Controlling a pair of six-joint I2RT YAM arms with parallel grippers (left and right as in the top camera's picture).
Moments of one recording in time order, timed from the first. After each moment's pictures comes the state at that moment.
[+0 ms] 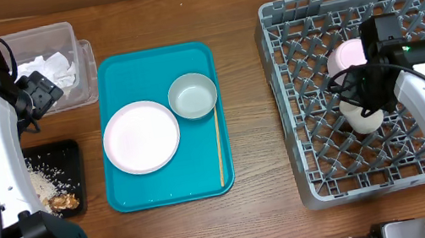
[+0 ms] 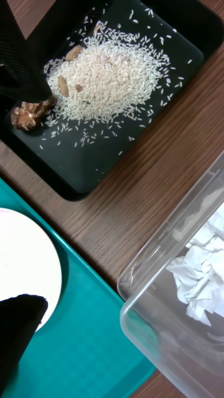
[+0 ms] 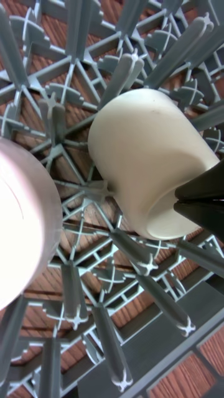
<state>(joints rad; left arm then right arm) 0.31 1.75 1.70 -1.17 -0.13 -0.47 -0.02 1.53 1.22 -1.07 0.05 0.50</state>
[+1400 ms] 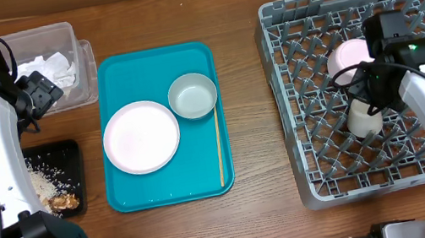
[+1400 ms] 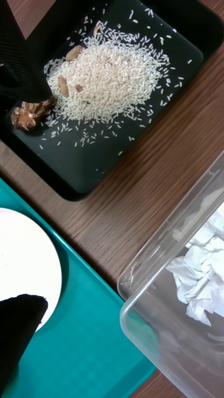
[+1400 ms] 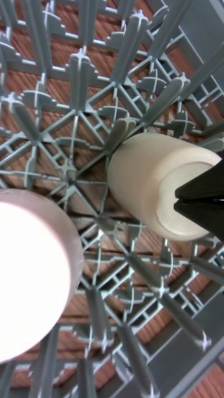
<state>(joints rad) 0.31 1.75 1.70 -1.17 -0.12 -0.47 -0.03 1.51 1.25 -1.12 0.16 0.58</state>
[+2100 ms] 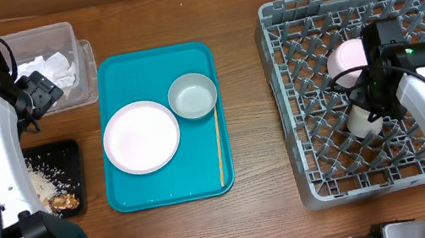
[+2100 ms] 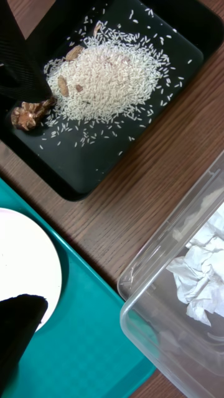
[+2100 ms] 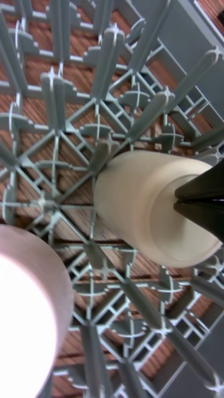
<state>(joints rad) 0.31 1.75 1.70 -1.17 -0.12 -0.47 -0.03 1.51 1.21 -1.15 0.21 0.66</state>
